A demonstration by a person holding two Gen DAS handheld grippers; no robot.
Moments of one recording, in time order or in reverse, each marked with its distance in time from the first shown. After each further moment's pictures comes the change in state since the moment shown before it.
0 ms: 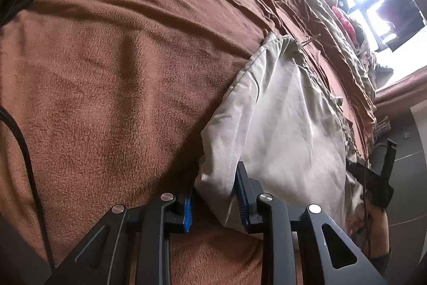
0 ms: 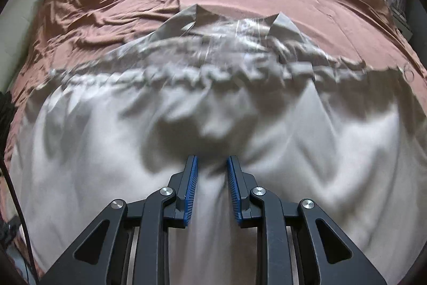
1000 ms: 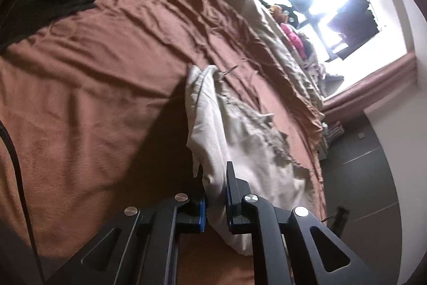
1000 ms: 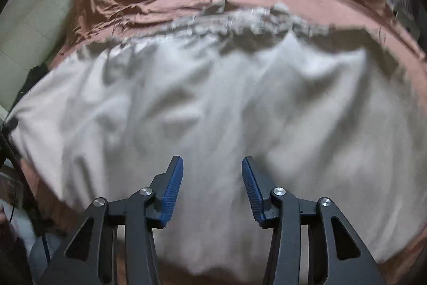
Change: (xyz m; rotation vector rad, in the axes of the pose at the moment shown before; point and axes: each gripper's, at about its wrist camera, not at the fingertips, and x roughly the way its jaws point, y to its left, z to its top) left arm -0.077 -0.063 0.006 0.072 -0.110 -0.283; right arm -0.073 -0.006 -0.122 -0.044 -0.017 0.159
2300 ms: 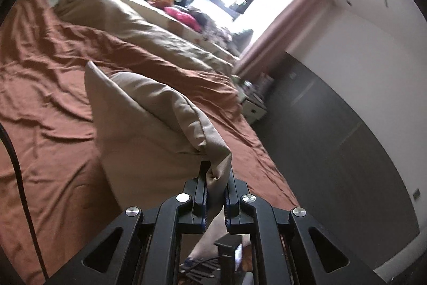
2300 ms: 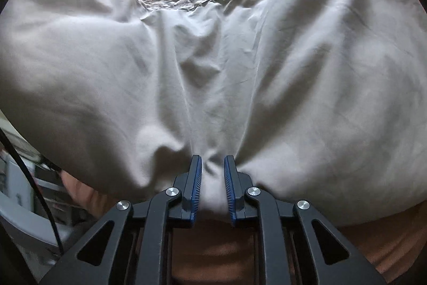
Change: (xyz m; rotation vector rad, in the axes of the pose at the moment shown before) left arm 0.025 -0.264 -0.022 0.468 0.084 -0.305; right arm -0.016 -0.030 -0.070 0.244 -0.011 0.248
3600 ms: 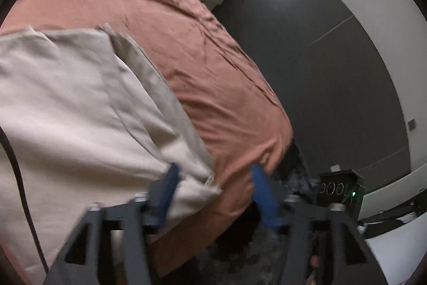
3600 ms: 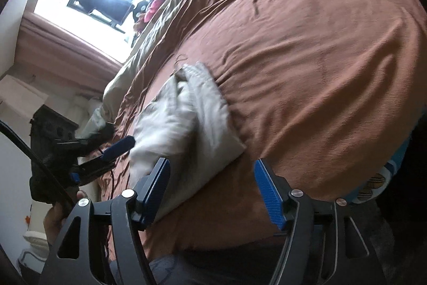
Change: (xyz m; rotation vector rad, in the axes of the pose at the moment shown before) left arm 0.267 -0.129 -0.138 0.141 0.573 -0.128; right arm -0.255 -0.217 -0.092 0.456 -0.436 0.059
